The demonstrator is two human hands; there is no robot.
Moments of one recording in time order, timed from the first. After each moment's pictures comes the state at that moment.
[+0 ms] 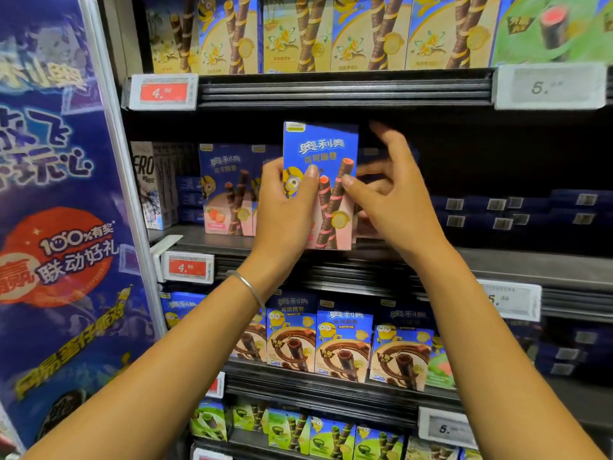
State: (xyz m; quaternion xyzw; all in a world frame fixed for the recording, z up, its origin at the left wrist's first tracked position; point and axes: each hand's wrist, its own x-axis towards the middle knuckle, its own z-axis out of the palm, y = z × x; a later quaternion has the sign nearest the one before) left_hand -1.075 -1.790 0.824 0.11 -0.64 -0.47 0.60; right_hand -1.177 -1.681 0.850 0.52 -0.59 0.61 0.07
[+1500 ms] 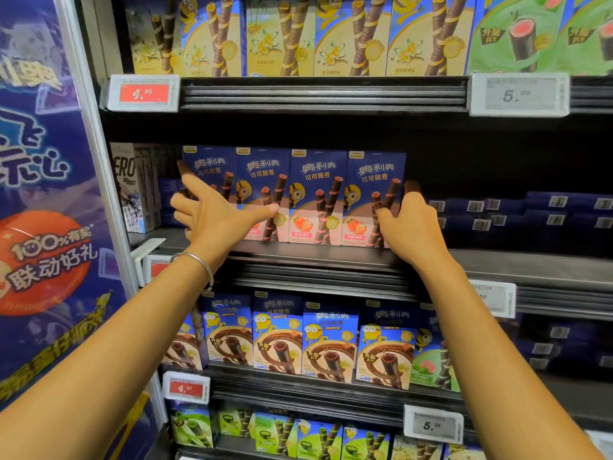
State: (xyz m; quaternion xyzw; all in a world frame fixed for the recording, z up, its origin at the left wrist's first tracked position) left_hand -1.057 -1.875 0.815 0.42 -0.70 -0.29 0.50; right_hand -1.248 -1.679 0.820 0.34 -0.80 0.47 0.13
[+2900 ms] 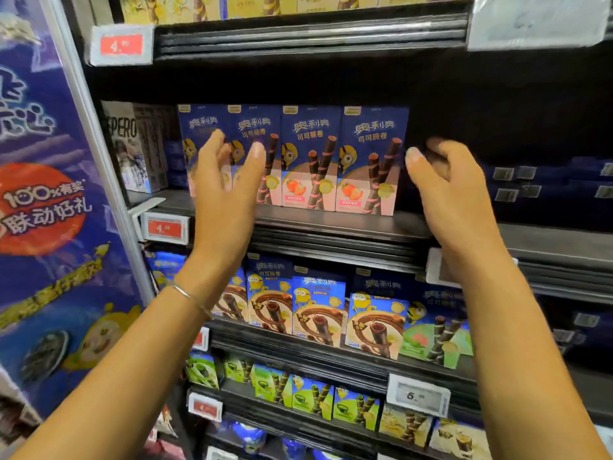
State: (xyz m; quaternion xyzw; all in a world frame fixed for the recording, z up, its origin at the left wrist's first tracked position) left_hand -1.050 -1.761 0.800 0.23 -0.62 -0.41 0.62; right_hand -1.230 -1.612 0.820 0.40 -0.65 0.65 0.04
